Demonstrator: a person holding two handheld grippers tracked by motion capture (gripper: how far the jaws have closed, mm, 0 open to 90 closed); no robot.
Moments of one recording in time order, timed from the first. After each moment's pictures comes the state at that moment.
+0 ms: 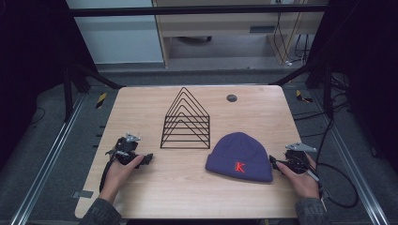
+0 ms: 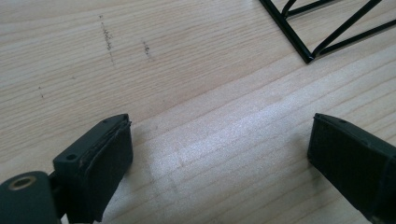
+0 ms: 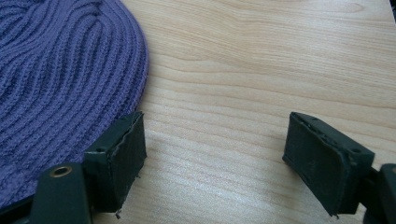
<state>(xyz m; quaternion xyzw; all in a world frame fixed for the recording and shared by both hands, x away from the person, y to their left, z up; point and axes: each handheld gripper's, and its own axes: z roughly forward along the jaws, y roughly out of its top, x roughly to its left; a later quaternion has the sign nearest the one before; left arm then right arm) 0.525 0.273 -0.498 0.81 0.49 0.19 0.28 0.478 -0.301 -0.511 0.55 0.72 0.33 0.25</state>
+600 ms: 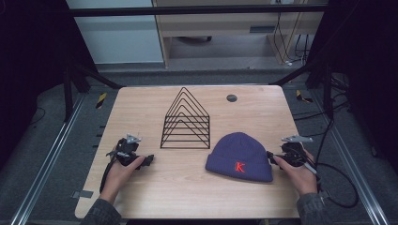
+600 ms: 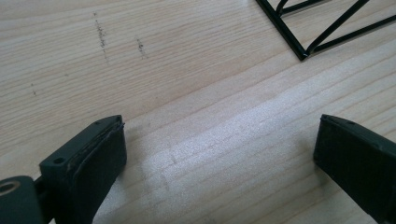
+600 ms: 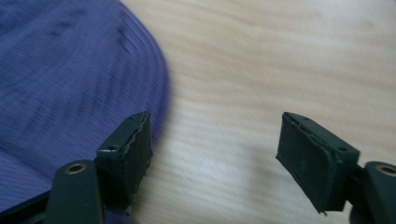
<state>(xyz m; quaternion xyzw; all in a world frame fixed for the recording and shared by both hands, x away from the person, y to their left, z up) 0.522 0.270 -0.500 0.80 0.49 0.19 0.29 0.491 -0.283 -0.477 0.55 0.75 0.31 0.22</state>
